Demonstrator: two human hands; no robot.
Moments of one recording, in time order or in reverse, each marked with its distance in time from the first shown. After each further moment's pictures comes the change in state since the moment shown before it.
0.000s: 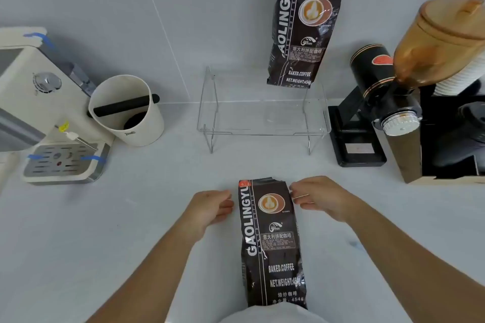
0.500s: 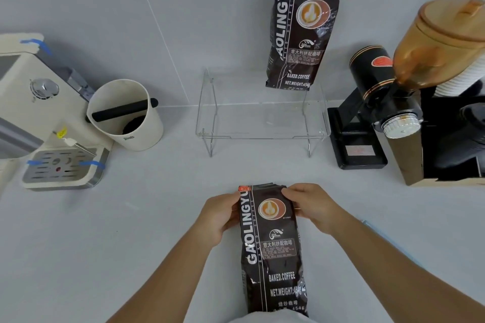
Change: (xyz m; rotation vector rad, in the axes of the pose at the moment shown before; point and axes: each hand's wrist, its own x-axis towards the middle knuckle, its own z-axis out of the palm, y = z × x) left_hand -0.007 0.008 0.030 -0.178 -0.063 -0.065; right_hand -0.002 0.004 0.029 0.194 0.047 -0.064
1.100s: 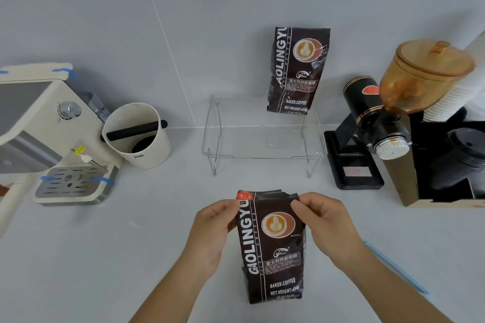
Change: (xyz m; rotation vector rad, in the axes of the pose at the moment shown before) left_hand -0.073 0.019 -0.001 -0.099 -0.018 0.412; right_hand -0.089 -0.035 0.011 0.005 0.118 -0.448
